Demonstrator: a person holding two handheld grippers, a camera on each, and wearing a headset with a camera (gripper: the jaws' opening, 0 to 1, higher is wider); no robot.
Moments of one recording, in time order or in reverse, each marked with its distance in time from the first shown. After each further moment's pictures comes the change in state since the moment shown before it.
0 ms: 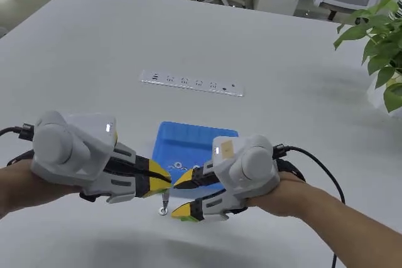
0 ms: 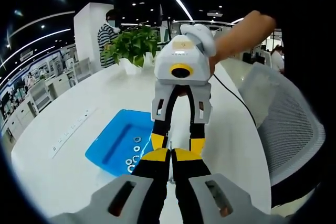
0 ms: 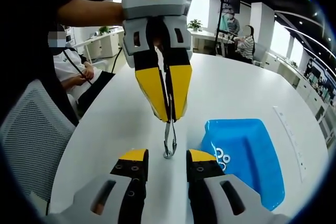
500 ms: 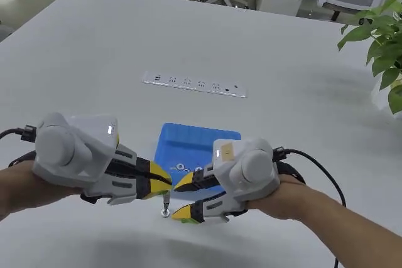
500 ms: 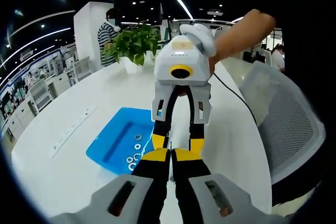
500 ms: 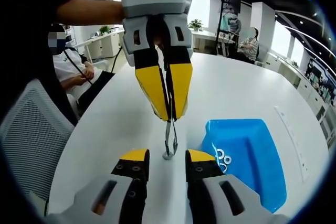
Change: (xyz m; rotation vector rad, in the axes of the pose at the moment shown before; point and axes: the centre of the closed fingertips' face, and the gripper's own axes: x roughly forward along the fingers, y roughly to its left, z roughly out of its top) left arm -0.001 0.002 -0.003 0.000 0.012 0.003; right arm 0.005 -0.001 0.000 -0.001 -0.003 0.007
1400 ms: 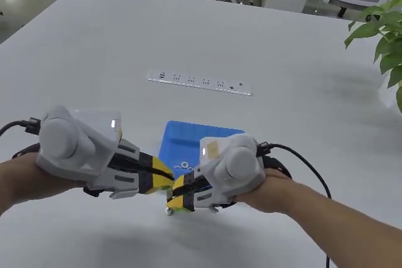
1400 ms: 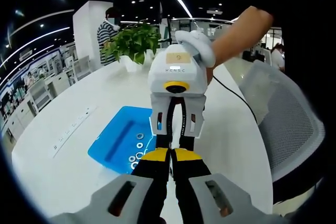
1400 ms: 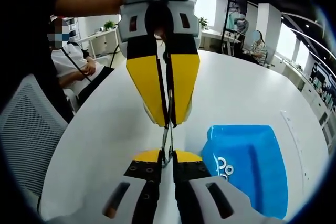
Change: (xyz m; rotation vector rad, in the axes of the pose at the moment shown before) left arm -0.001 0.005 -0.001 0.002 0.011 -0.007; right arm 0.022 -0.006 0.000 -0.031 0.022 0.026
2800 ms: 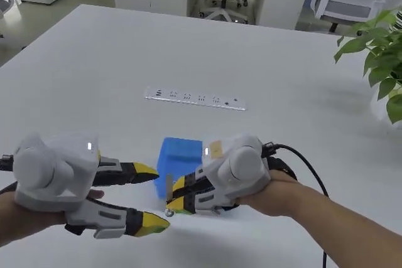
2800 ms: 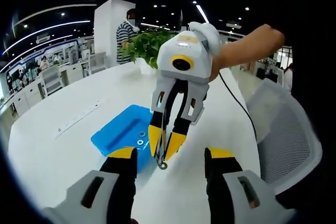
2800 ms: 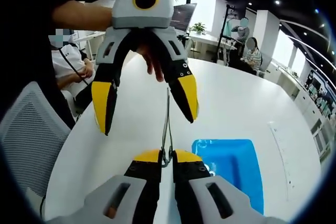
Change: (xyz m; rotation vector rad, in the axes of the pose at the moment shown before) left arm -0.016 -0.010 0.007 -0.158 -0.072 0.101; right arm -0.032 -0.009 0.028 -0.041 -0.018 -0.048
